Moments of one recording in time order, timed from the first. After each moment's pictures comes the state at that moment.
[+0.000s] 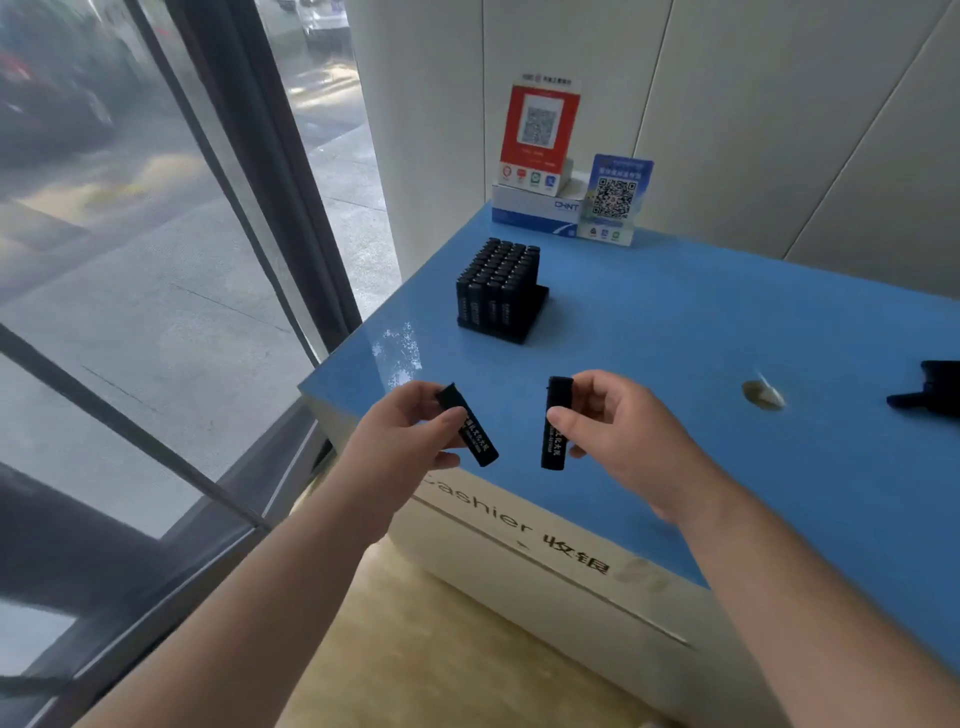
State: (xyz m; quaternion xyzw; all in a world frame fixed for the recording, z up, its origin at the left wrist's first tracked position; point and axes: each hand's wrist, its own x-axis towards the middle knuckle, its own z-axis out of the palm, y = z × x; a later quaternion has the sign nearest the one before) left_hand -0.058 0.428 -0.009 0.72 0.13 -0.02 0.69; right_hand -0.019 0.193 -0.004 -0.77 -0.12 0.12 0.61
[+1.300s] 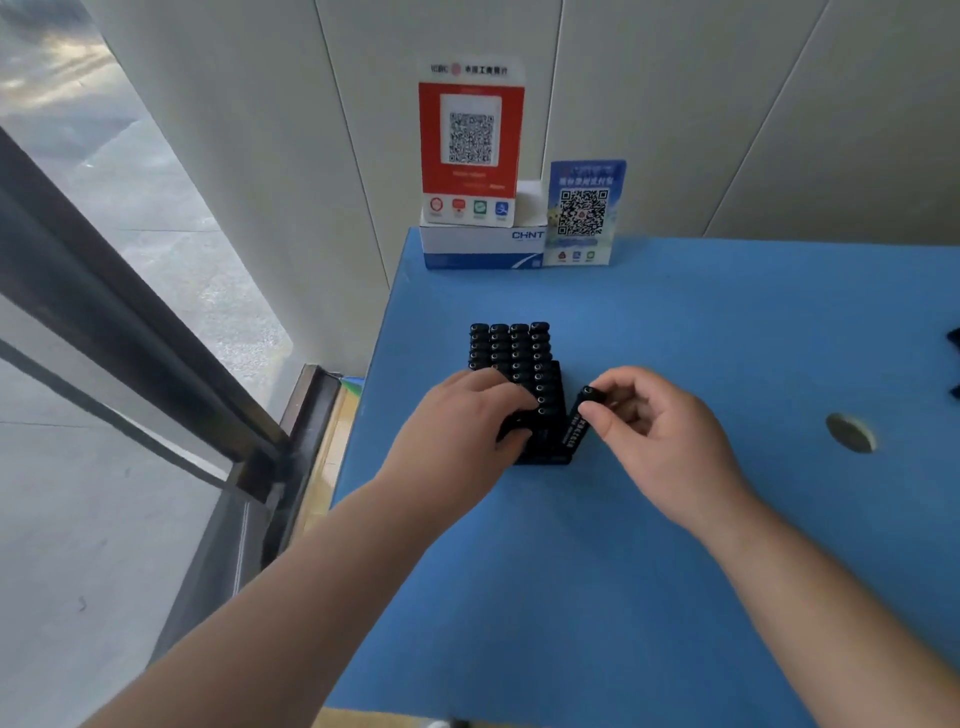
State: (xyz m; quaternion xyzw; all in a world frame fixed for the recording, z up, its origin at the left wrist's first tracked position) left_hand 0.215 0.480 -0.013 0.90 -0.33 0.05 0.26; right_hand 0.148 0.282 -0.021 -0.85 0.05 -0.13 0.52
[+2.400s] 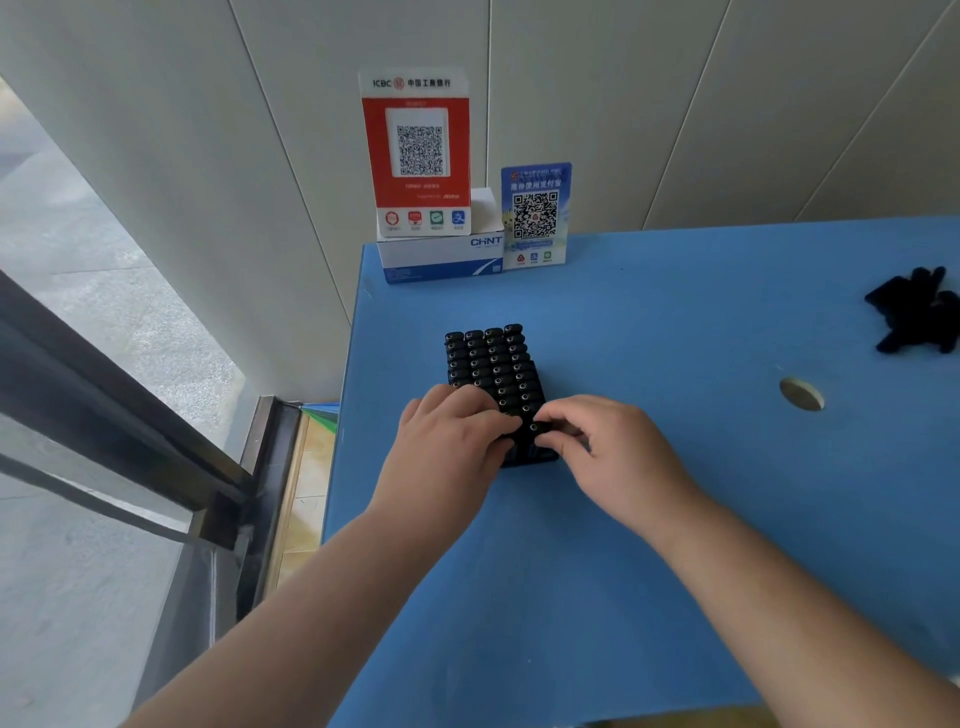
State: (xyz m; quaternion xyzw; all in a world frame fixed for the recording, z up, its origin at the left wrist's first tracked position) left_hand 0.215 0.493 -0.031 0.88 -0.38 0.11 0.26; right_hand 0.149 0.306 -0.047 -0.93 0.03 -0.12 0.35
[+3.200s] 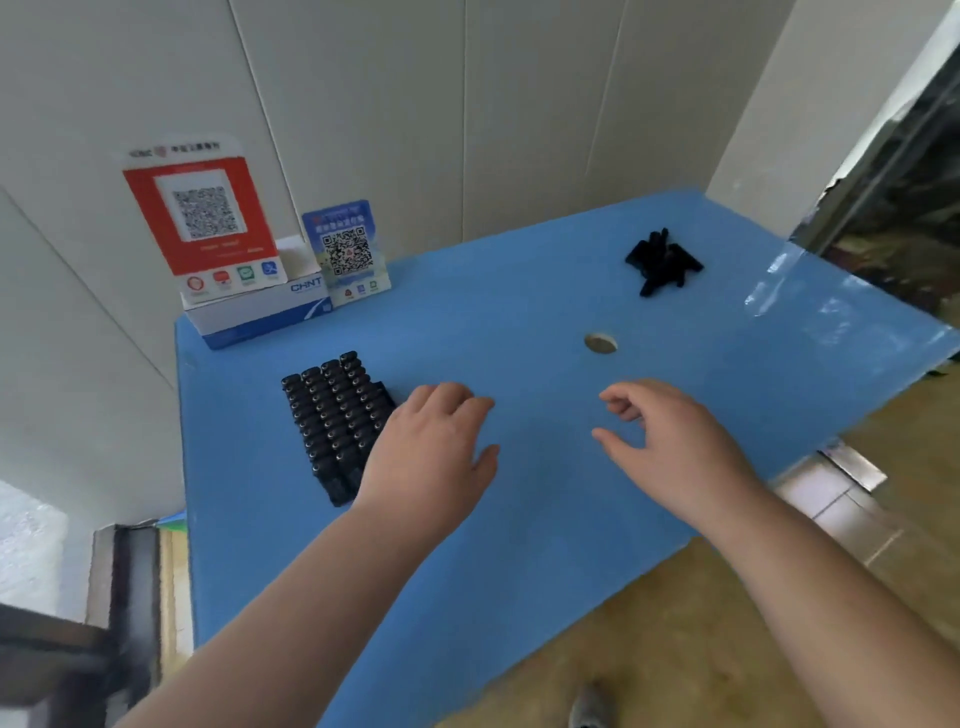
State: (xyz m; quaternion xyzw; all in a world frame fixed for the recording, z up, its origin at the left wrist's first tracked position) left_hand 0.176 0.419 -0.014 0.83 -0.53 0.06 0.18; right_hand -0.003 0.241 -0.008 -0.91 0.31 -0.19 0.21
